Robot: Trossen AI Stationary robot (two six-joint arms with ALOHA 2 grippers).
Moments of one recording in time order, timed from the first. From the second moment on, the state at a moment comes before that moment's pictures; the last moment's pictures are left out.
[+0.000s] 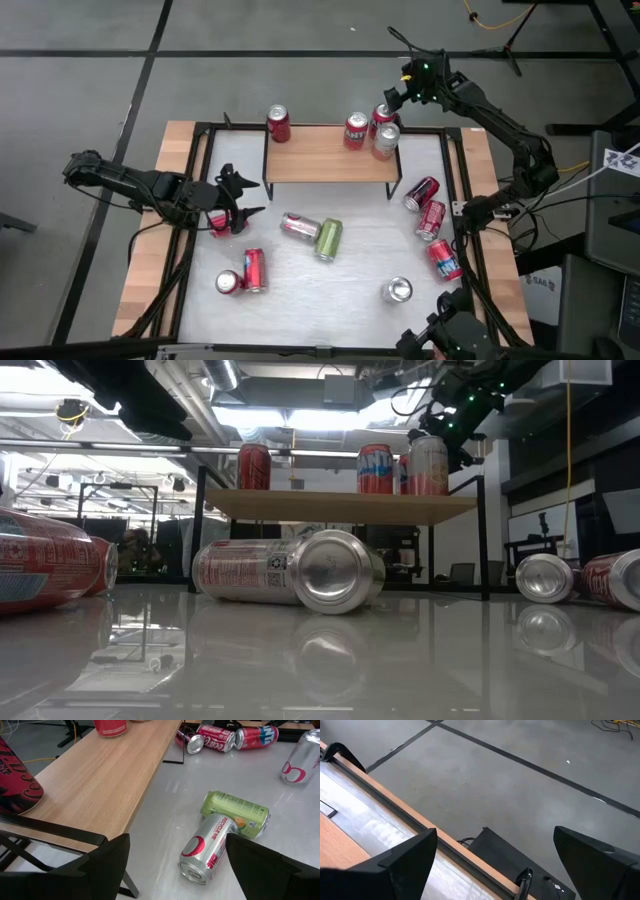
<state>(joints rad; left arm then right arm) -0.23 0.74 0.64 -0.46 -0.51 -0.26 -0.94 1.48 1.36 -0.52 -0.03 -0.03</state>
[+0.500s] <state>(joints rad) -0.23 0.74 0.64 -0.46 -0.51 -0.26 -0.94 1.43 1.36 -0.48 -0.01 -0.04</state>
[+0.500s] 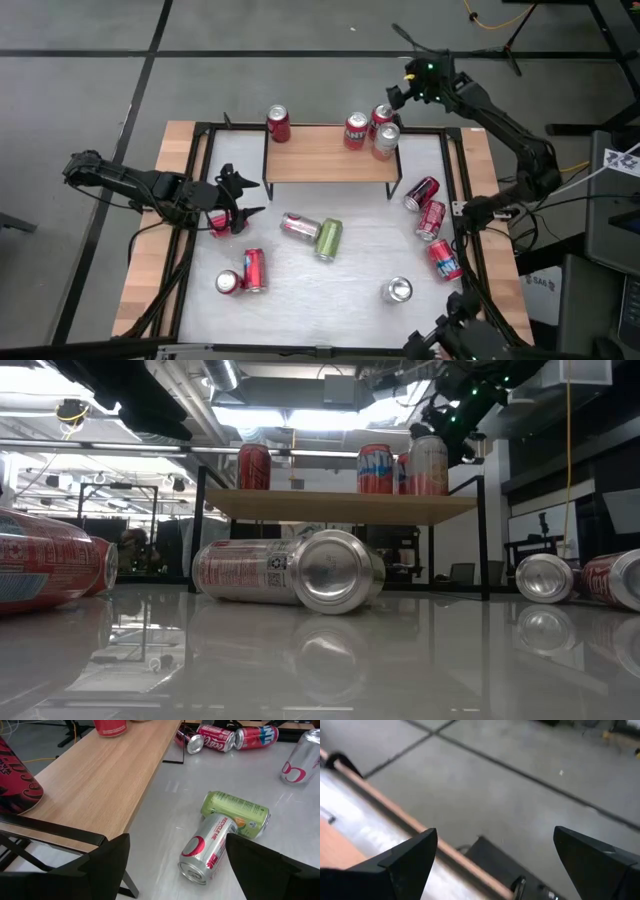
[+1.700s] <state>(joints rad) -0.23 0.74 0.64 -0.45 -0.51 -0.26 -0.41 1.34 1.36 -0.48 0.22 -0.16</state>
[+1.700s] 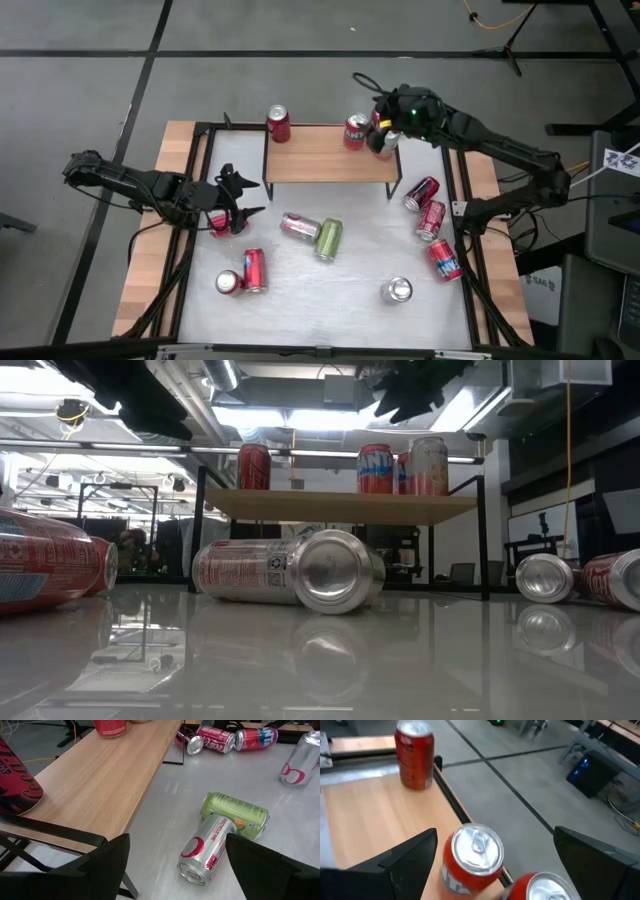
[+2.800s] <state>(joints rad) -0.23 0.74 0.64 -0.45 -0.51 -0.26 -0.41 1.44 1.36 -0.47 0.41 -0.22</state>
